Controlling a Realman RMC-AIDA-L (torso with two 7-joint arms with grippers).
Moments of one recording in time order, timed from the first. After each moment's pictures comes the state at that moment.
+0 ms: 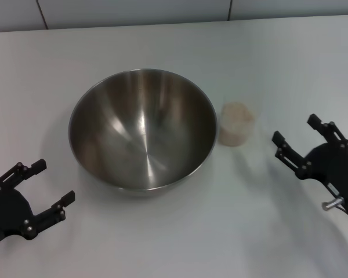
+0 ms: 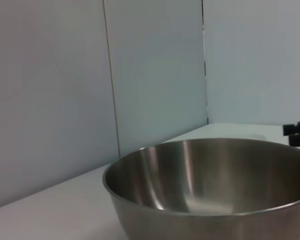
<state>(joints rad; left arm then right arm) -0.12 -2.06 0.83 0.43 1.56 1.54 -0.61 0.25 2.09 0.18 0.14 -2.03 -1.35 0.17</state>
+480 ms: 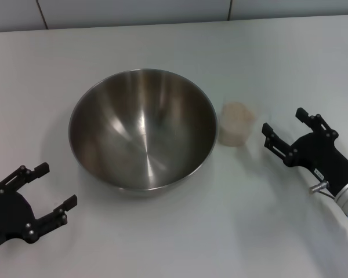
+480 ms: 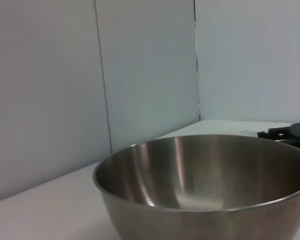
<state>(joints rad) -0.12 -2.05 0.83 0.43 1.58 1.55 -0.61 0.32 2.09 0.23 0.16 -2.03 -1.22 0.17</state>
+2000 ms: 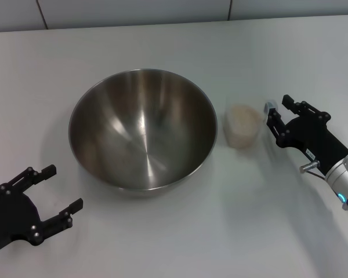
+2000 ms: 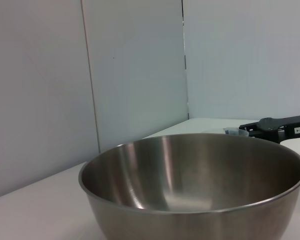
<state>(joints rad) -0.13 -2.06 0.83 0.44 1.61 1.56 -0.61 0.39 2.09 0.29 0.18 -2.03 -1.14 0.17</state>
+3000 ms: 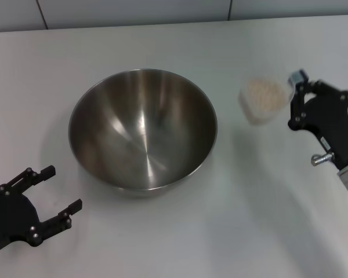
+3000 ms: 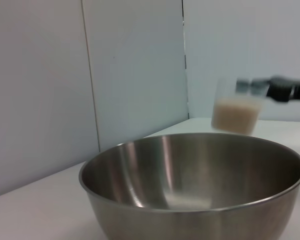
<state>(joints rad) -0.13 -2.05 0.83 0.44 1.61 1.56 -0.61 0.32 2.09 0.33 0.26 -2.03 -1.47 -0.06</state>
